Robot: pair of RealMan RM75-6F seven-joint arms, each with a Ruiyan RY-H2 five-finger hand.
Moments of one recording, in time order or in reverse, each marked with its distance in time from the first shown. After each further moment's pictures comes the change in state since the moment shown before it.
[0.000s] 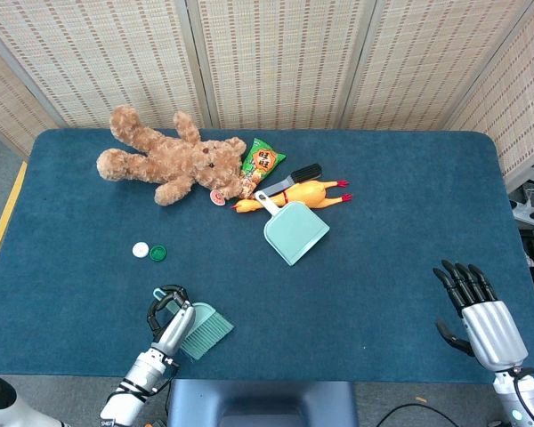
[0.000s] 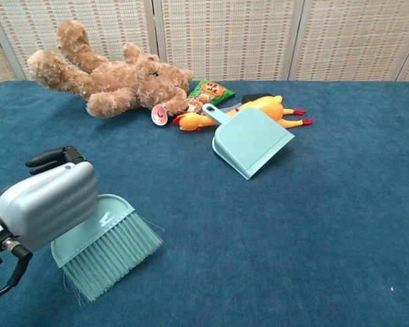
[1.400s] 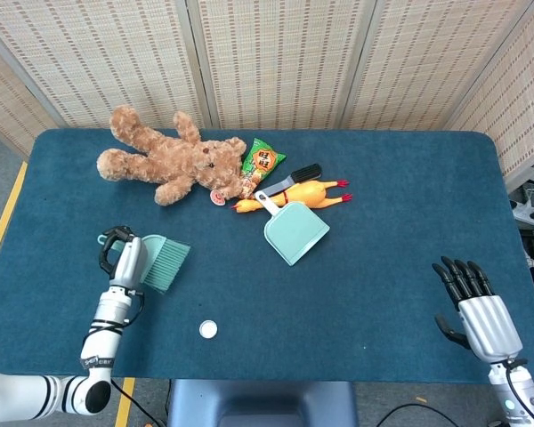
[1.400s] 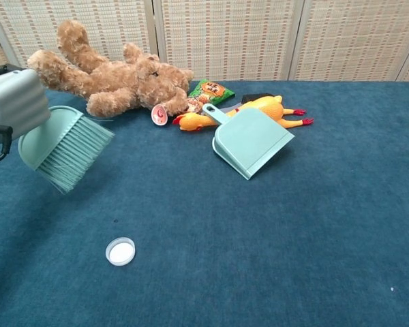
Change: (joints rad) left arm -0.084 0.193 -0.230 0.066 -0.253 -0.064 -0.193; right arm 0.021 -0.031 0.020 0.019 0.056 -0.053 -0.037
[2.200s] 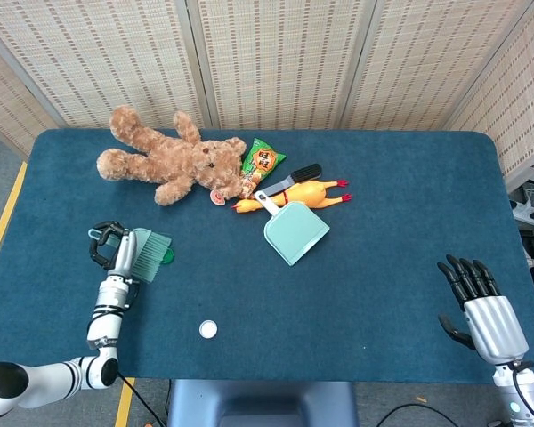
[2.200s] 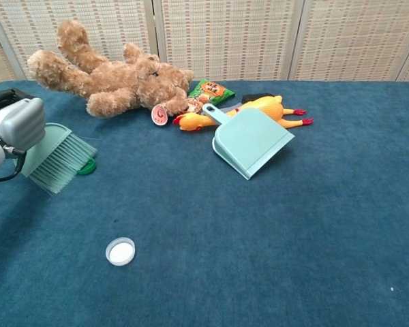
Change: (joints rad) left arm 0.002 -0.217 0.037 0.549 -0.114 -0.169 0.014; right arm -0.011 0.010 0.003 0.000 -0.010 0.036 0.021
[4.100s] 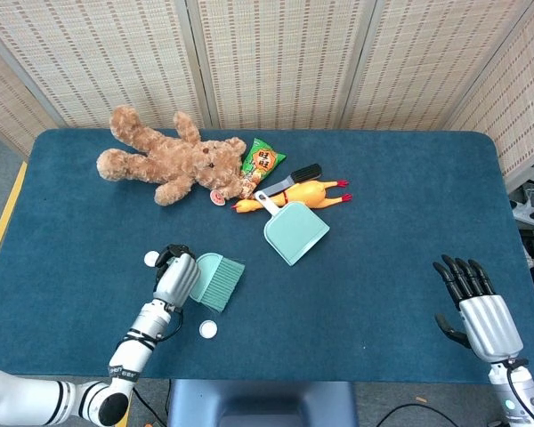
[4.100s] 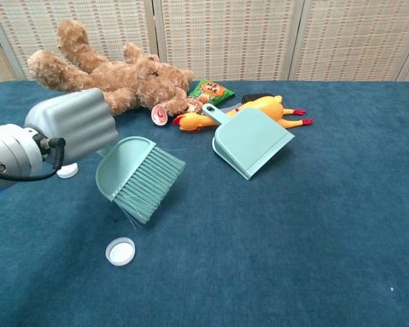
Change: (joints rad) left arm -0.010 0.143 -0.112 -0.604 0.221 -0.020 -0.185; right arm 0.011 -0.020 -0.001 0.021 0.000 -0.004 -0.006
